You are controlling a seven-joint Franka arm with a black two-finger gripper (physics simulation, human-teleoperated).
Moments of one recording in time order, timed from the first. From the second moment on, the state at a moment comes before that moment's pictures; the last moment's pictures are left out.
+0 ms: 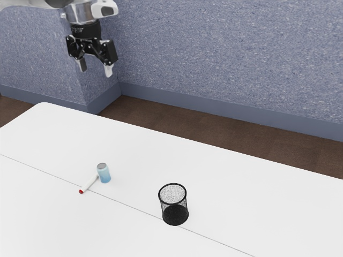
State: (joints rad) arm -0.10 0.16 0.14 -1.30 0.02 1.45 0.01
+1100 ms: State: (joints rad) arm -0.10 0.52 0.36 -1.74 -0.05 2.21 0.11
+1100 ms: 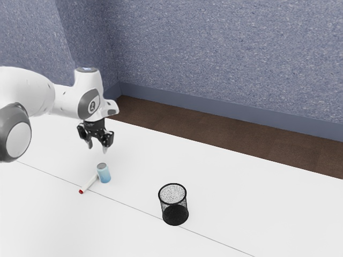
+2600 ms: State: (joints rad) arm -0.10 0.46 0.32 -1.98 -0.19 2.41 0.25
